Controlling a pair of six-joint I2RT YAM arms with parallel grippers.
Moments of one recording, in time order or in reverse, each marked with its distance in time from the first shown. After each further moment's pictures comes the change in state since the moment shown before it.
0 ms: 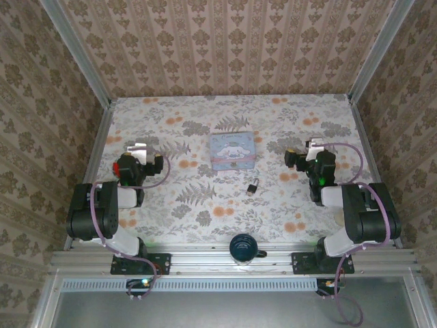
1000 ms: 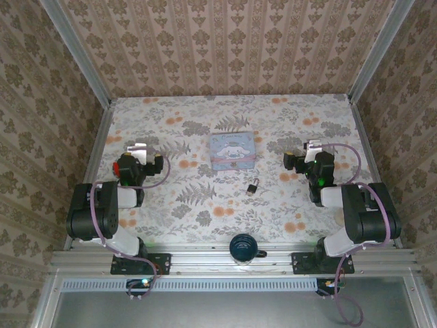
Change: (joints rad) left arm 0.000 0.000 0.000 0.000 -0.001 0.000; right arm 0.009 0.000 -0.007 -0.027 0.008 -0.021
